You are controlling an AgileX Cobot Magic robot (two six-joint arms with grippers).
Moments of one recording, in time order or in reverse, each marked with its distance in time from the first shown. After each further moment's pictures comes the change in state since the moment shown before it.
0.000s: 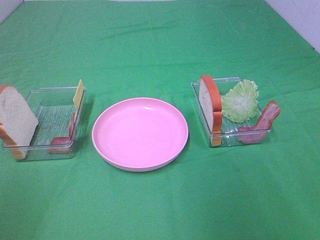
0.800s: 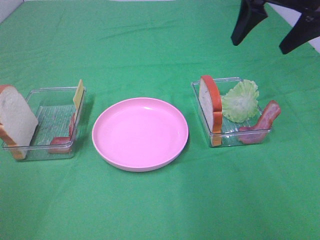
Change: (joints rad) left arm 0.000 0.000 0.000 0.000 0.000 0.000; right arm 0.127 0.686 -0.659 0.116 0.040 -0.024
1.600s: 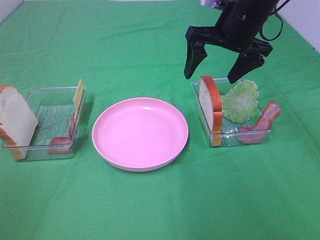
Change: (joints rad) left arm 0.000 0.000 0.000 0.000 0.000 0.000; right arm 0.140 0.254 -0.065 0.011 -0.098 0.043
